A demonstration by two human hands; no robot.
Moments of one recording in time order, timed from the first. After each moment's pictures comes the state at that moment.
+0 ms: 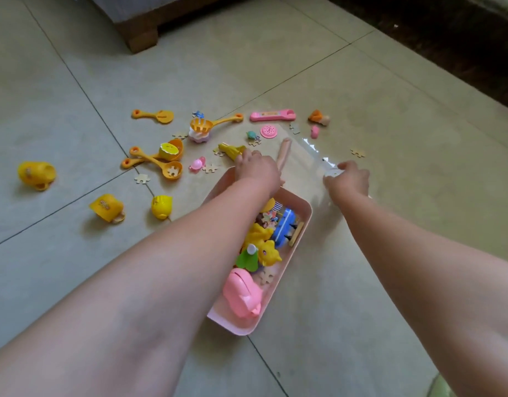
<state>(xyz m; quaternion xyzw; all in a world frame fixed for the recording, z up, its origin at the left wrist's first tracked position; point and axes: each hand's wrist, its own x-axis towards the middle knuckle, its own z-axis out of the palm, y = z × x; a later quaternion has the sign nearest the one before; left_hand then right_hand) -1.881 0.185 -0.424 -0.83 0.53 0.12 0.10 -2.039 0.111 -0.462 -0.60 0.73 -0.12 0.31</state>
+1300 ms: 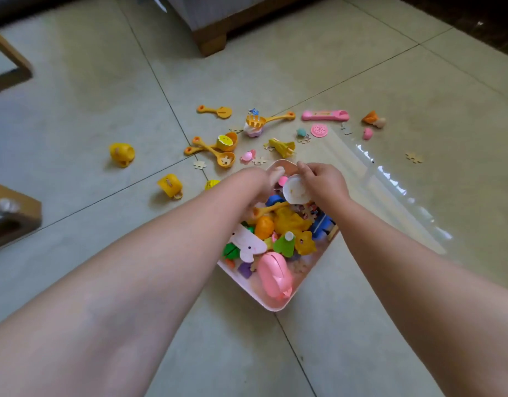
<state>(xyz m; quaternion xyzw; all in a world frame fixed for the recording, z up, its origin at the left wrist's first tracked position) -1.845 0.254 -0.384 -0.84 0.41 0.31 0.18 -1.965 0.174 -0.447 -0.77 0.47 -0.12 0.42</state>
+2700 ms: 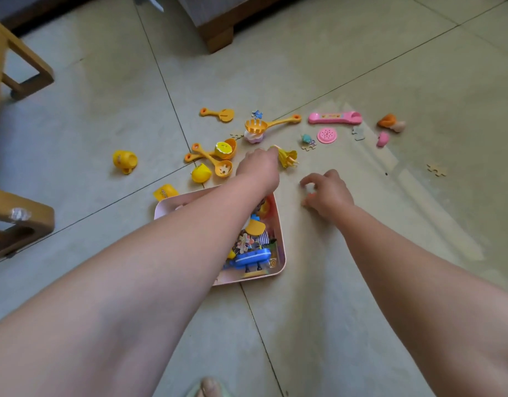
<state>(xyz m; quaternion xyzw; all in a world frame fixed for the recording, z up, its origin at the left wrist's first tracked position) -1.825 0.202 -0.417 -0.90 0.41 0.14 0.05 -1.955 0.121 -0.494 -0.81 0.43 0.05 0.38</state>
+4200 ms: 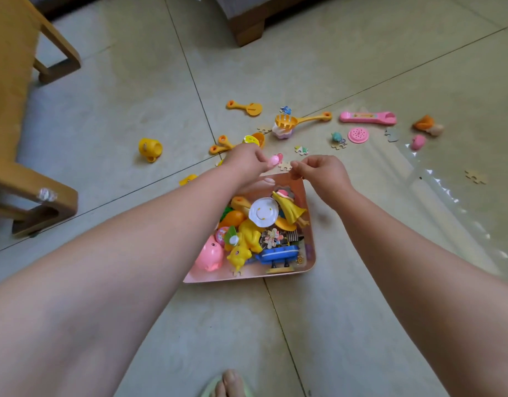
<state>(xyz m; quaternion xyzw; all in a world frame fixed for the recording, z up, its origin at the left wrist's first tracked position) -1.770 0.265 -0.392 -0.91 0.31 0.23 -0.16 -1.897 0.158 -0.458 -0.72 0.36 -0.11 0.59</state>
